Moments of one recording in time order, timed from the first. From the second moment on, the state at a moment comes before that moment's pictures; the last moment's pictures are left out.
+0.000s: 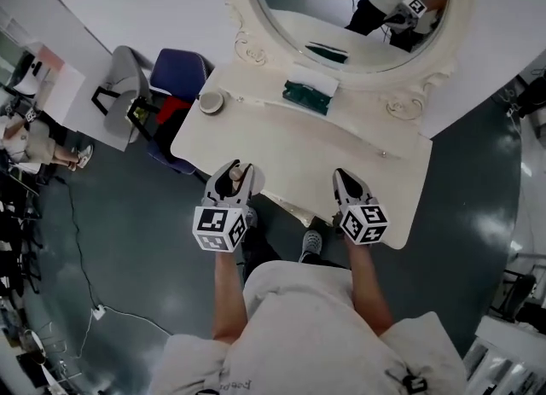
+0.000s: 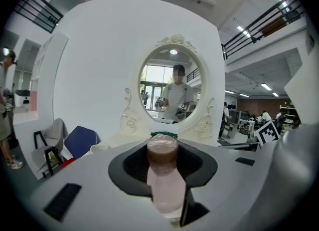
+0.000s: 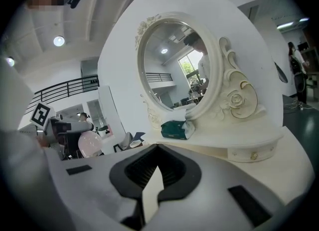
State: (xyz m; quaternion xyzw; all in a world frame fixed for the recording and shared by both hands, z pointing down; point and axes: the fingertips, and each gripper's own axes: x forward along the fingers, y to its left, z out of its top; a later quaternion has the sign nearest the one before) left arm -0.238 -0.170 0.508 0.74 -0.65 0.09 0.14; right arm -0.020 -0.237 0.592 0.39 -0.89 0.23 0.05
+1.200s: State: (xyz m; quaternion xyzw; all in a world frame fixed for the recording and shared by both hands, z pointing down) left arm -0.177 -0.287 0.530 0.88 -0.45 0.14 0.10; right arm -0.032 -0.236 0.599 0.53 -0.81 0.25 0.06
